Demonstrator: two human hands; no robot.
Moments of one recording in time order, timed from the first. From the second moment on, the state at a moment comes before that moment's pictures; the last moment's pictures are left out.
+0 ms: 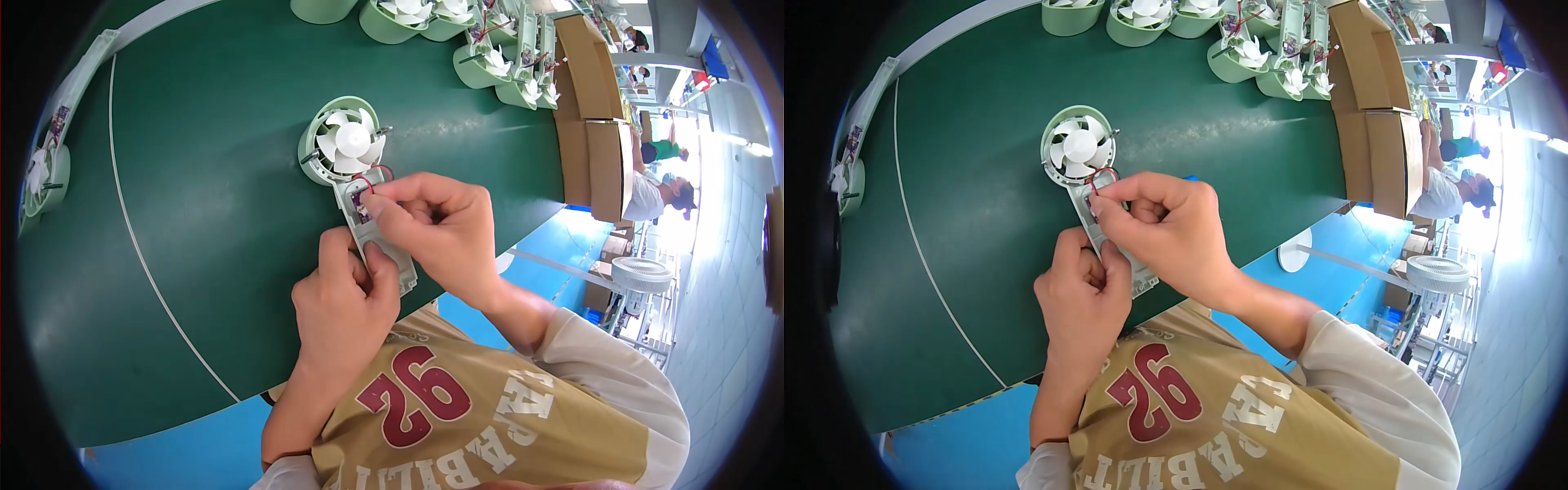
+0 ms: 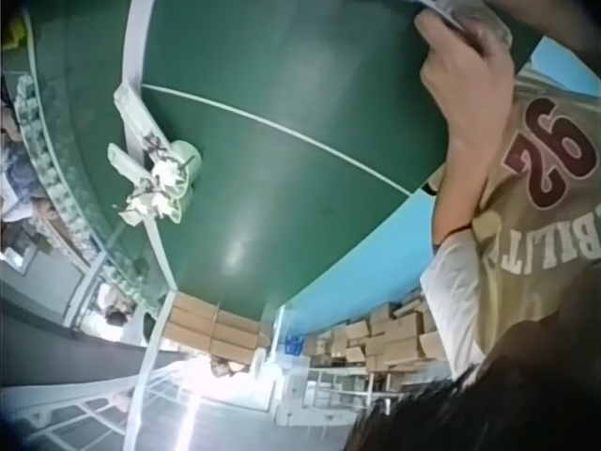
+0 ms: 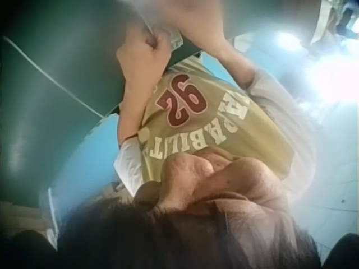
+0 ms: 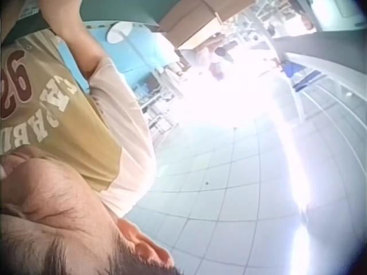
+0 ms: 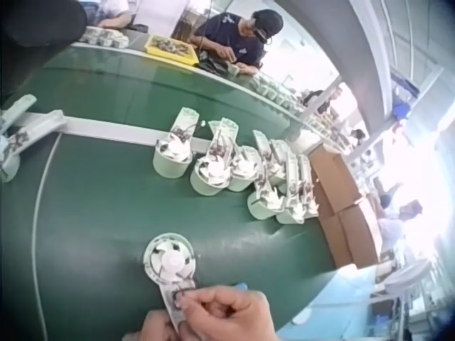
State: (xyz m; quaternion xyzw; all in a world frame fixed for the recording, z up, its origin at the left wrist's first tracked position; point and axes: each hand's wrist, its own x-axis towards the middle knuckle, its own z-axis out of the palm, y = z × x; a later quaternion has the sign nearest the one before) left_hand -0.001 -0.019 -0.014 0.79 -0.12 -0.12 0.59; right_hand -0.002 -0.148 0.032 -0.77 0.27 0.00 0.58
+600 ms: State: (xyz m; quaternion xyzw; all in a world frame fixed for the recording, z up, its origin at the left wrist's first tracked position) left_hand -0.002 -0.024 -0.018 0.77 -0.09 -0.11 0.62; right_hand 0.001 -0.165 0.038 -0.80 0.25 0.05 0.55
